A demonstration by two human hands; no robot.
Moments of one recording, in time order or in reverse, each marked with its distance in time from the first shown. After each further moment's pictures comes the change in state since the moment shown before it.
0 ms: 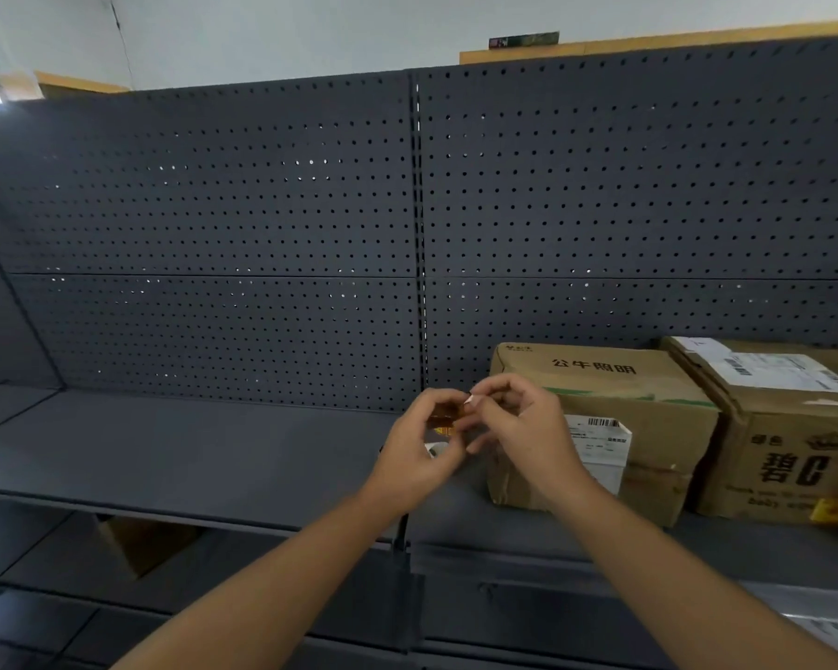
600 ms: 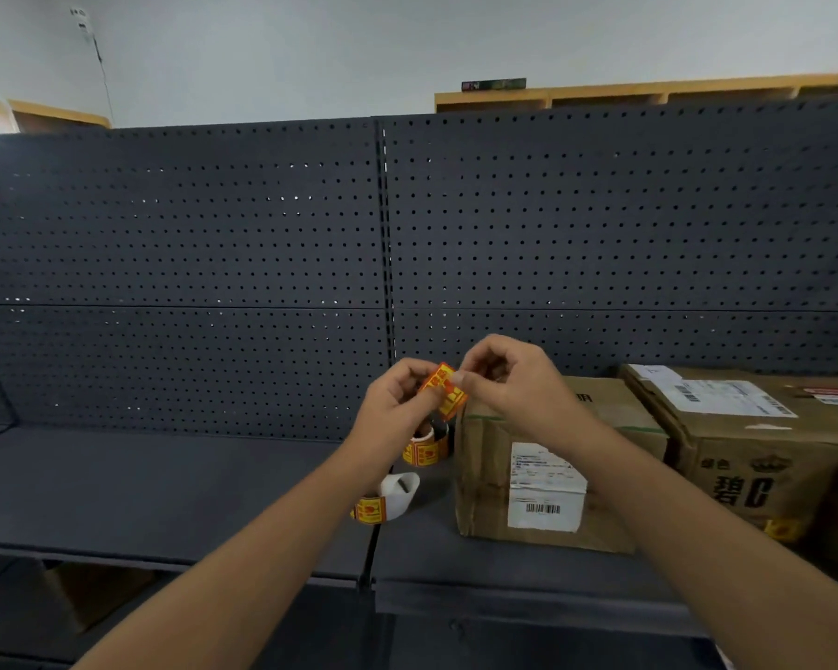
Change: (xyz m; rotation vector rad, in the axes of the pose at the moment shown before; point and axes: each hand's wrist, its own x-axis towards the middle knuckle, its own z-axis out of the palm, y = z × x) left_hand 0.062 0.051 -0.002 -0.305 0.043 -0.239; right_hand 0.047 -0.063 -0.048 -0.544 -0.128 -0.261
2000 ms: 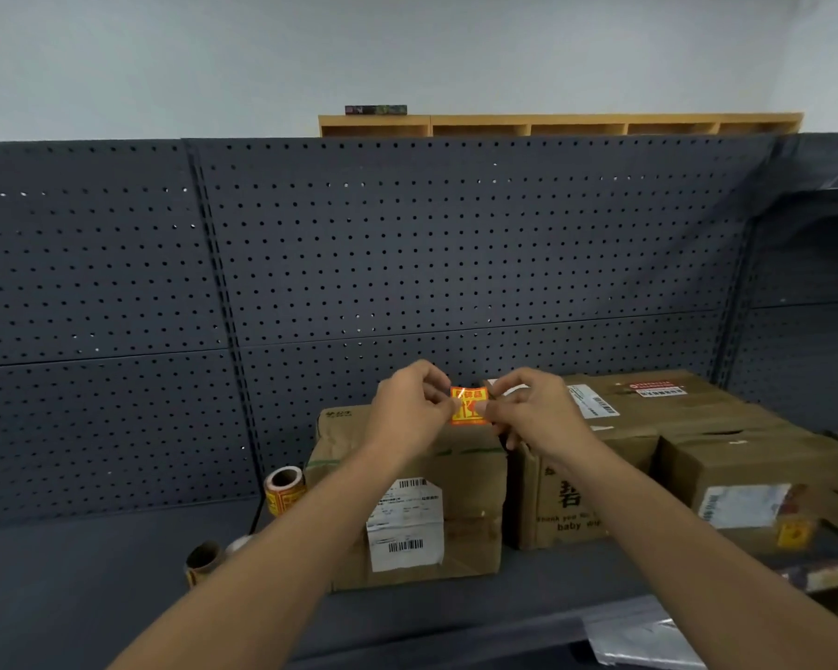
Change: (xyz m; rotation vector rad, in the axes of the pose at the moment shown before) left_hand 0.079 0.007 0.186 0.570 -0.081 0.010; right_hand -0.046 0.089 -0.154 0.104 0.304 0.453
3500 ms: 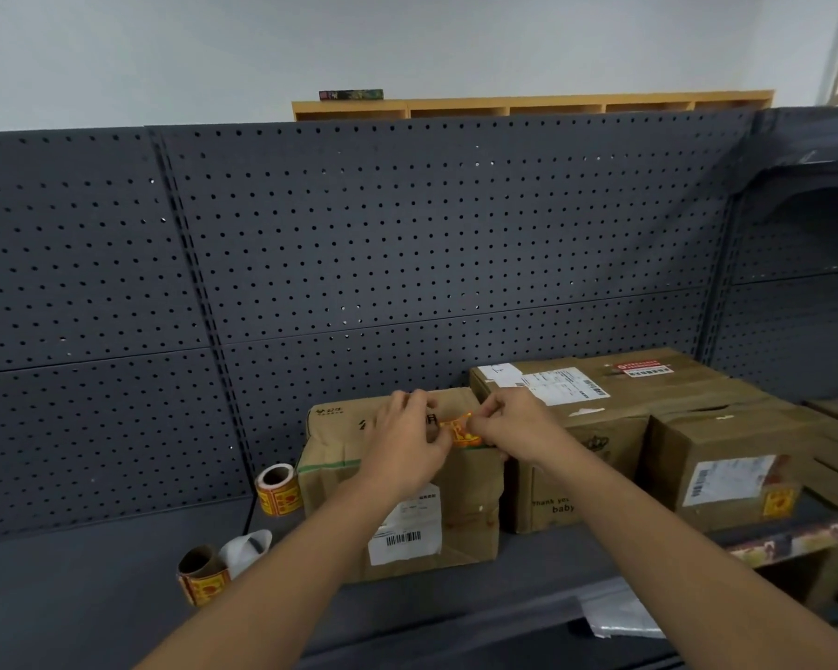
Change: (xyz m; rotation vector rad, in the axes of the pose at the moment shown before) left_hand -0.008 -0.049 0.034 0.343 -0.142 0.066; right_hand 0.010 0.033 0.017 -0.407 -0.053 0.120
